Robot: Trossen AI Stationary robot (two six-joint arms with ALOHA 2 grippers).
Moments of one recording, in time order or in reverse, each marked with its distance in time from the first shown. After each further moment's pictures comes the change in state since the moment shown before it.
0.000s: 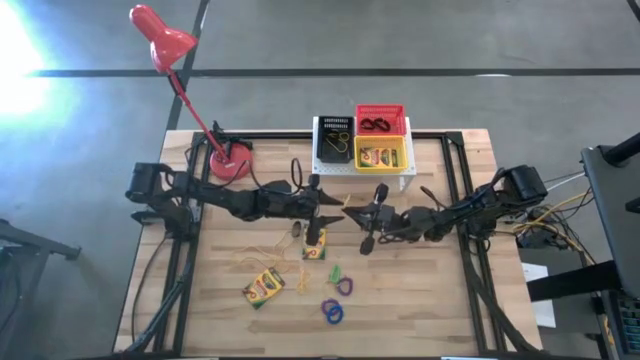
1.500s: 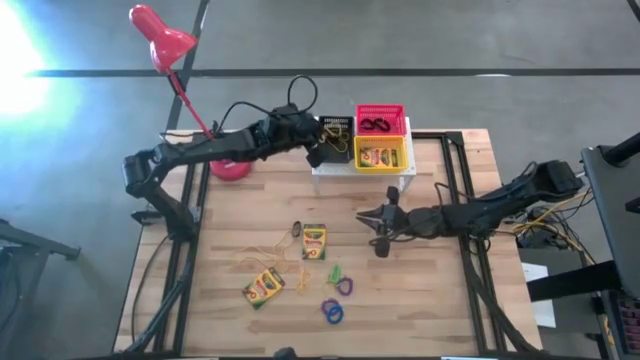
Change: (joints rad) left arm 0.407 -0.044 0.421 -0.767 -0.213 0.102; right arm 0.030 -0.331 -0.020 -0.742 0.004 0.218
